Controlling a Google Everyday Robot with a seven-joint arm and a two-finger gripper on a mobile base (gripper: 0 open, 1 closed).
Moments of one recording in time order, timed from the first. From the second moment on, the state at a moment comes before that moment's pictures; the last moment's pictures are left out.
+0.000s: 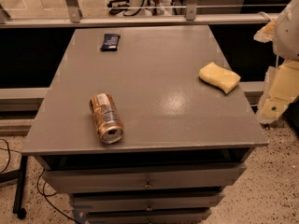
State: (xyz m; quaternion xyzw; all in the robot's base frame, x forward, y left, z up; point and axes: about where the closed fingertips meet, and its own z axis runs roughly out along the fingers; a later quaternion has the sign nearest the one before) arm 0.438 -0.217 0.976 -0.60 0.78 -0.03 0.16
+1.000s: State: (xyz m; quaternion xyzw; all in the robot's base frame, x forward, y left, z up) arm 0.486 -0.231 0.955 -0.58 0.80 -0.04 0.18
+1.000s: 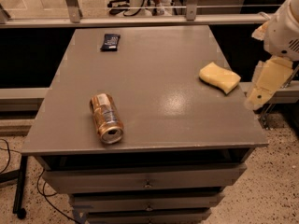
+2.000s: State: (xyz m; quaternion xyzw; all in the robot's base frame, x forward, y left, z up) arm 0.588 -0.268 0.874 -0.45 0.86 0.05 0.24
